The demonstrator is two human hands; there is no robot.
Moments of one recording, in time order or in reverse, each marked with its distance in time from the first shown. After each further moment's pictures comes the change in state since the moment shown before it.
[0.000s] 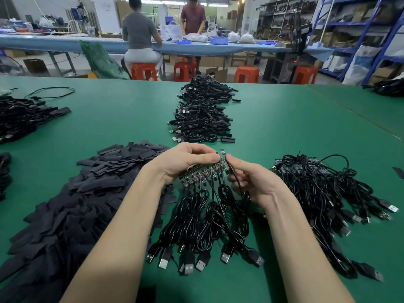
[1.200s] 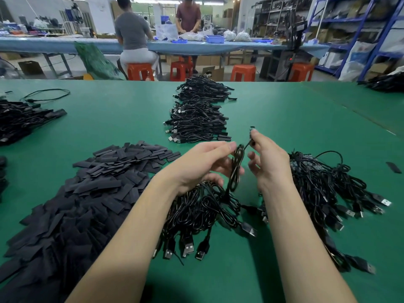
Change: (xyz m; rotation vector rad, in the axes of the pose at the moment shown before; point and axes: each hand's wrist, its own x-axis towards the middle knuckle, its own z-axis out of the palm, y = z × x) left_hand -0.017 0.029 0.059 -0.114 -0.098 0.071; right_hand -0.006 -0.026 0.002 0.224 0.587 -0.282
